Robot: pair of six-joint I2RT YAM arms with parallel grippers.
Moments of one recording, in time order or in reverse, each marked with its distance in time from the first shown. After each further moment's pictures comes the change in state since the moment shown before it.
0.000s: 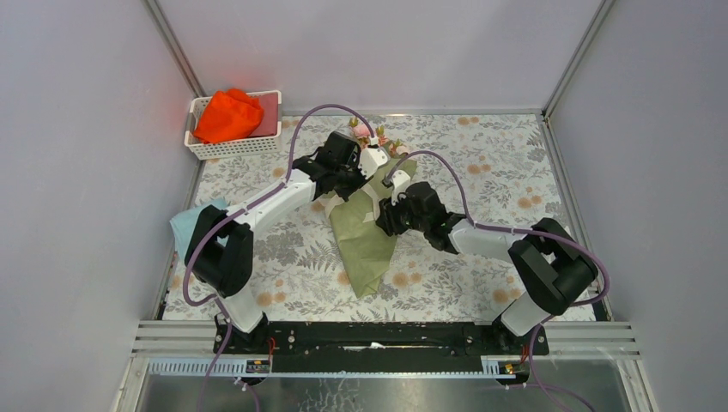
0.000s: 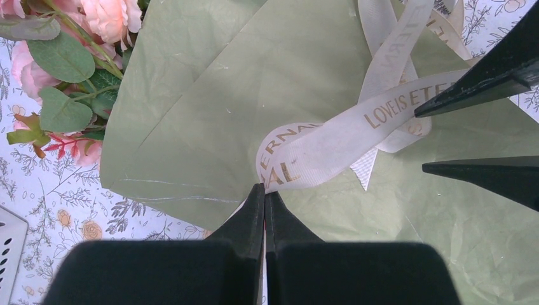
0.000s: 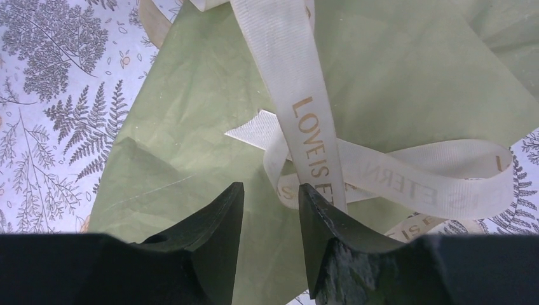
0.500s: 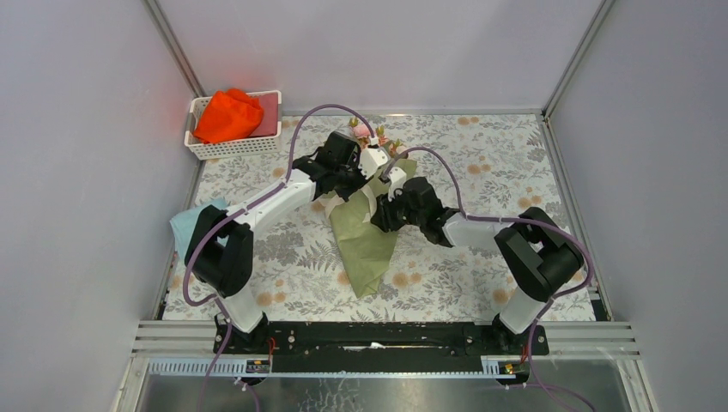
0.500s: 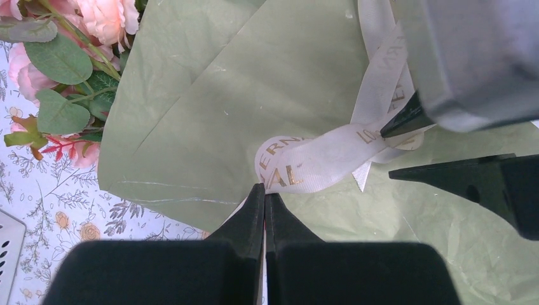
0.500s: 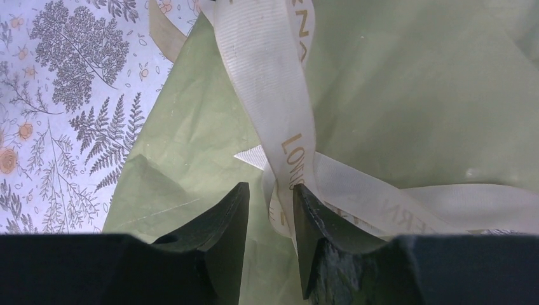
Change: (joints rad) left arm 0.000 0.000 0.000 0.000 0.007 0.000; right arm -0.031 0.092 0.054 0.039 -0.103 0.030
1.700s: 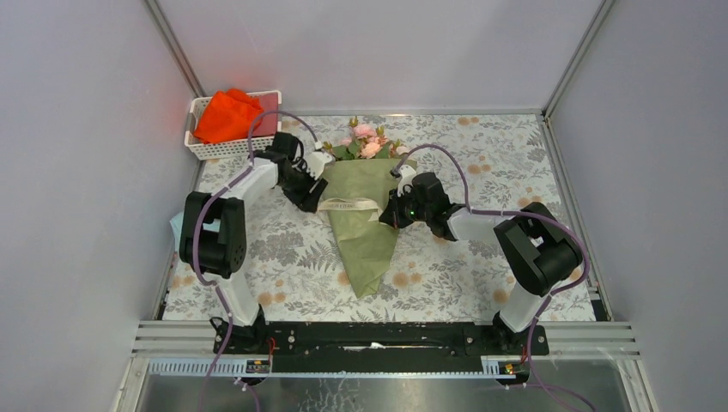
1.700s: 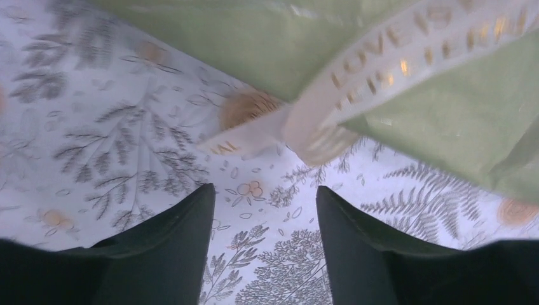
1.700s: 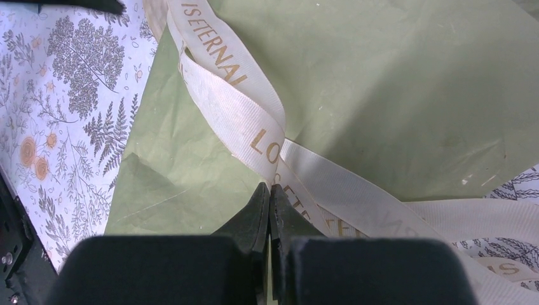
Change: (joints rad) left arm 0.374 0.084 -0.013 -0.210 0.199 0.076; right arm -0.085 0.040 0.005 -0.018 -0.111 0.109
